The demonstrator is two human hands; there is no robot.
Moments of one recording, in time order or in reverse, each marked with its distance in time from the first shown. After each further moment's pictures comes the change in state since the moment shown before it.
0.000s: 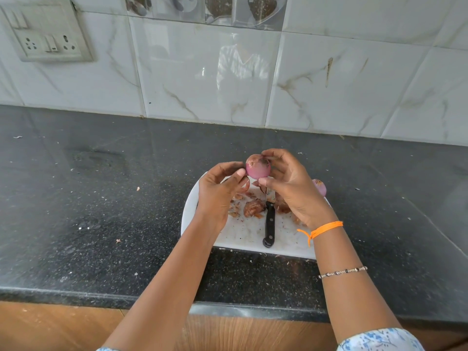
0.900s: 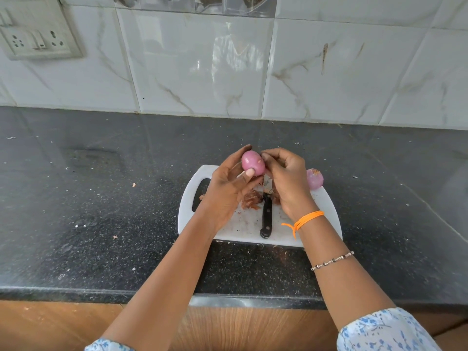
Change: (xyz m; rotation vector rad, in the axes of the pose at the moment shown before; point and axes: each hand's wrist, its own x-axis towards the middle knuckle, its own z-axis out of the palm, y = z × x) left_hand -0.002 -0.007 0.007 -0.119 -0.297 -0.125; right_hand 0.007 0.010 0.016 -0.041 0.402 0.001
